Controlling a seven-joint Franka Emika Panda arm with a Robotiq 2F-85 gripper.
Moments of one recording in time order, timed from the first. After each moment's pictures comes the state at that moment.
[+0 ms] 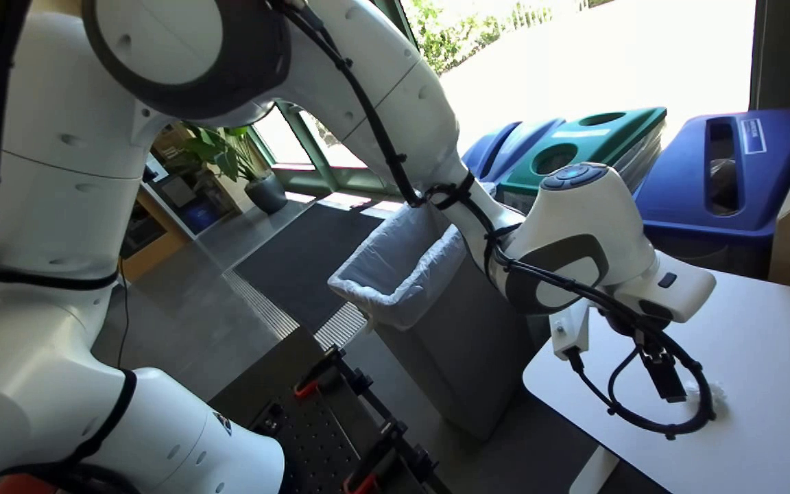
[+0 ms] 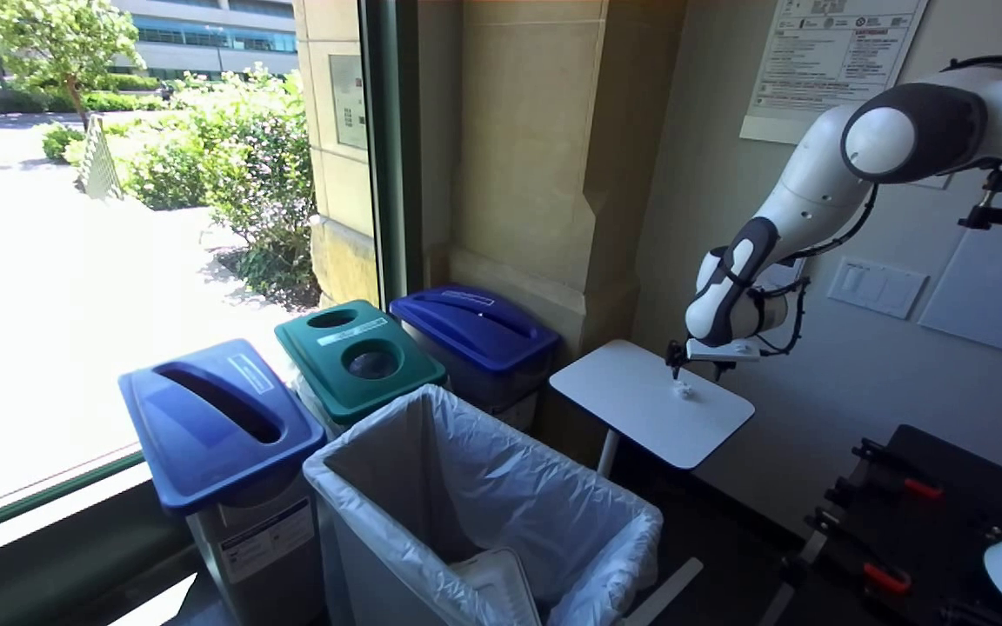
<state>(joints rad) -0.16 0.95 -0.26 -1.93 0.11 2.98 0.43</state>
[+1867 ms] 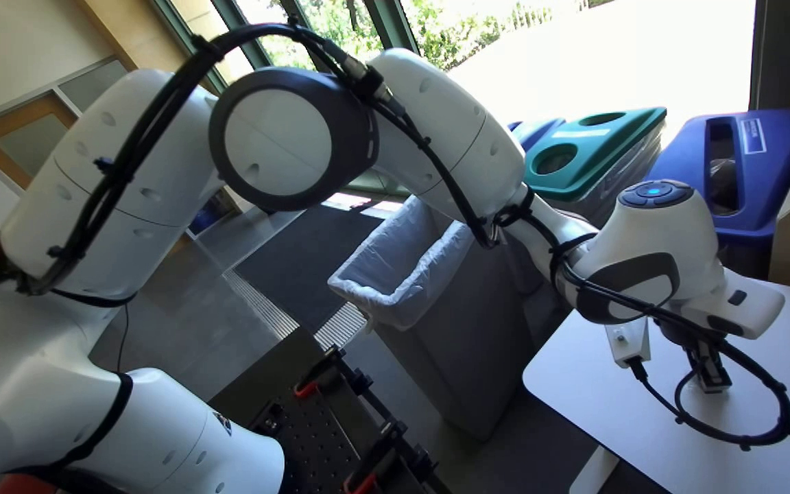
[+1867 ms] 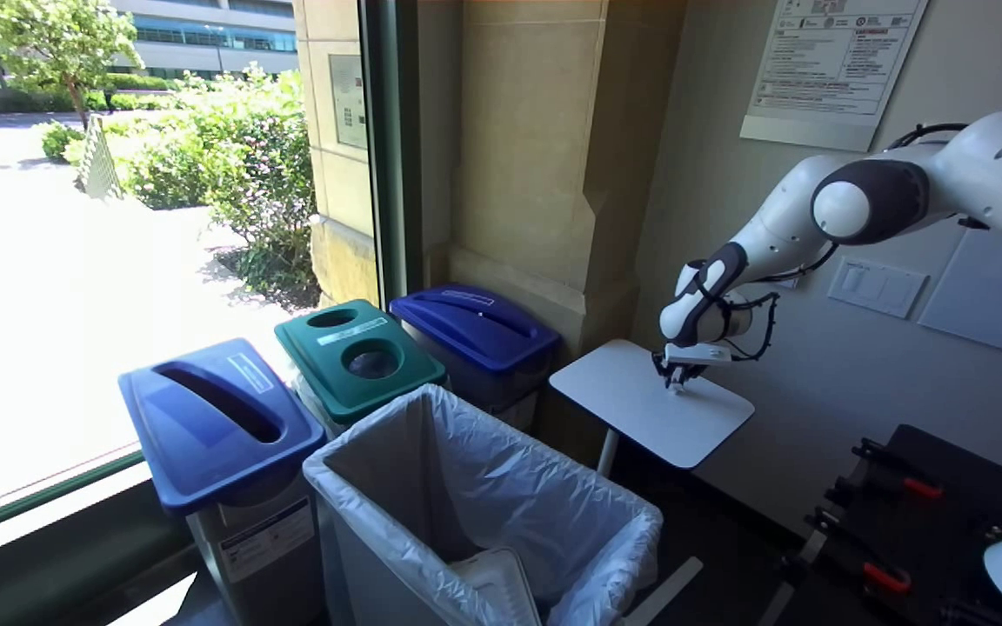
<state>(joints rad) -0.26 1.21 -0.21 -1.51 0.17 2.80 0.37</state>
